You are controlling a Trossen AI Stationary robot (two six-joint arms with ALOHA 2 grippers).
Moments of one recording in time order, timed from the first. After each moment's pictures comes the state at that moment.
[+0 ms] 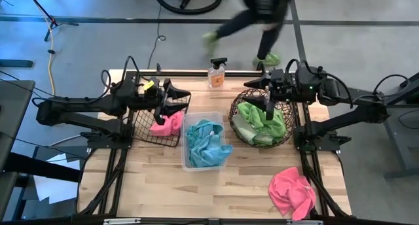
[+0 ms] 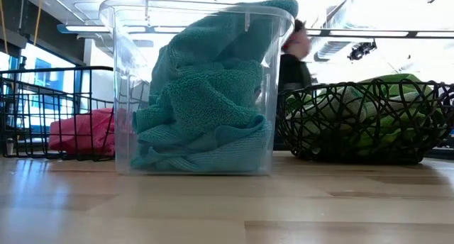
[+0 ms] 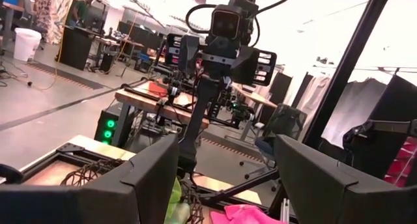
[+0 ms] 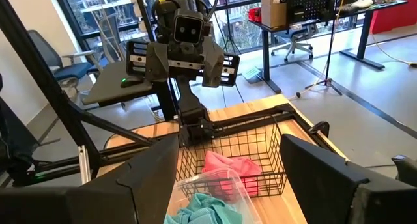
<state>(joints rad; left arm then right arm) 0.10 0.95 0.79 0.34 0.07 -0.36 -0.02 1.07 1.34 -0.43 0.10 0.18</state>
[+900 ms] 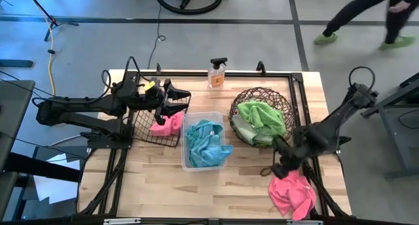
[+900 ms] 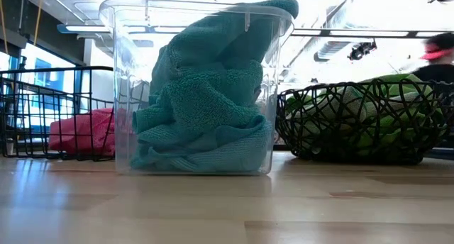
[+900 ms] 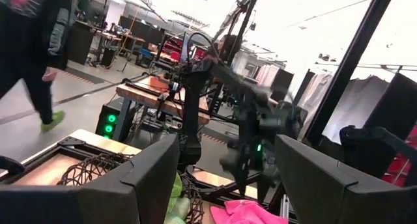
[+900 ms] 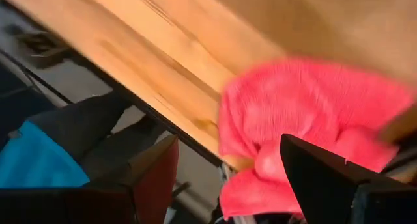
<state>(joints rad) 0.10 0.95 0.79 0.32 0.07 -0.37 0.68 1.13 0.96 -0.95 -0.15 1.67</state>
